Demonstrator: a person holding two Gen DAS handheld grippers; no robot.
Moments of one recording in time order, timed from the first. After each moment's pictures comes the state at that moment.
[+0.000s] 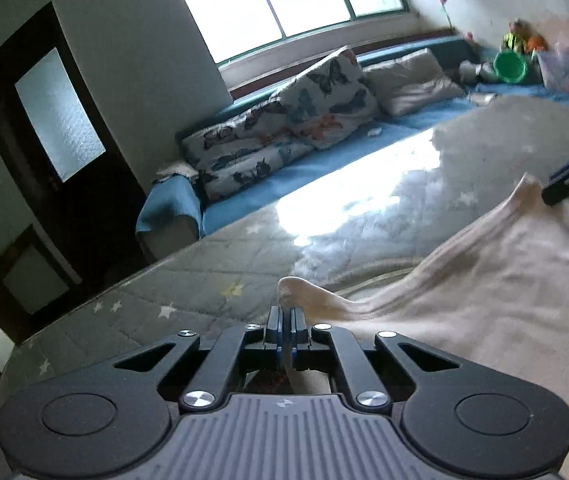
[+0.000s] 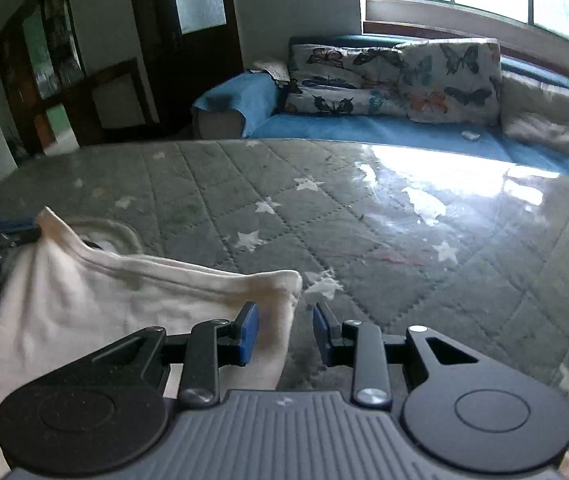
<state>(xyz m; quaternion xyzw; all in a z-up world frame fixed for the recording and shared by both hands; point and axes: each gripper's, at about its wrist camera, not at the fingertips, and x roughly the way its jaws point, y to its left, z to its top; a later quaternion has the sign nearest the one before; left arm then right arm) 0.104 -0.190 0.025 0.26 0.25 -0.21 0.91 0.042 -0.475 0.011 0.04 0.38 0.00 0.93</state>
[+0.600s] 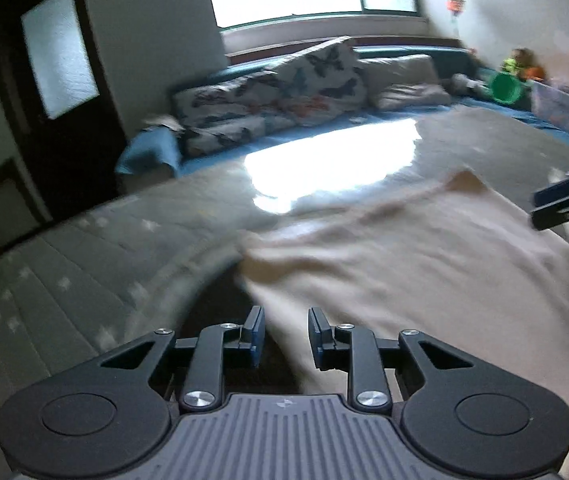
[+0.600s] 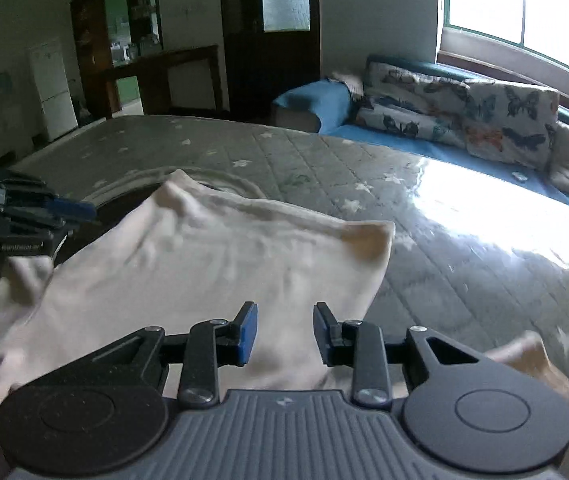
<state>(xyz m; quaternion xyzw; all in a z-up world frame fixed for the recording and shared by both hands) 0.015 -0.142 0.035 0.18 0.31 -0.25 0.90 -0.067 -0.421 0.039 -0.01 0.35 0.10 0.93</state>
